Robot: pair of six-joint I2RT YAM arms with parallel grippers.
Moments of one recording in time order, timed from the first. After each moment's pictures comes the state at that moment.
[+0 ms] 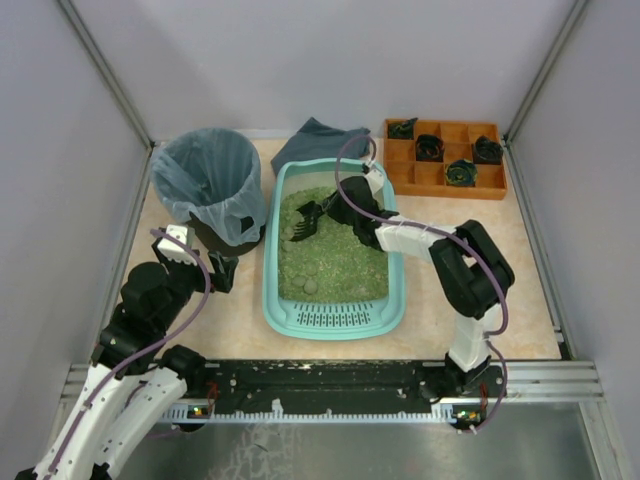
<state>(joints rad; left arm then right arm) -0.46 0.39 0.66 -0.50 -0.16 -0.16 0.63 1.84 1.15 0.19 0.22 1.01</state>
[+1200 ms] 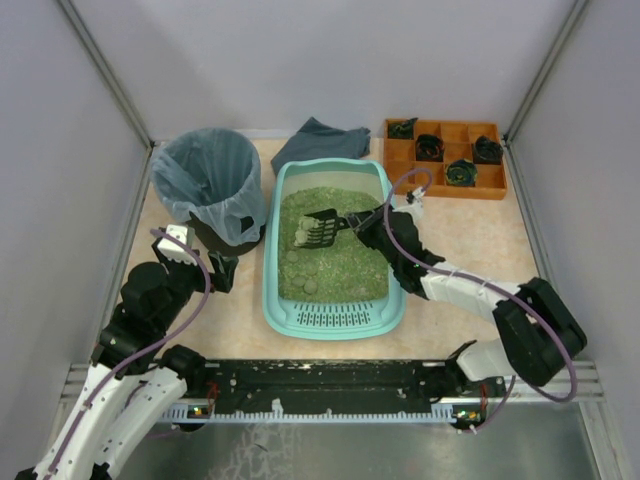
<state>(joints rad) -0.46 0.39 0.66 -0.50 -0.16 -0.16 0.63 1.38 0.66 0.44 0.25 1.17</state>
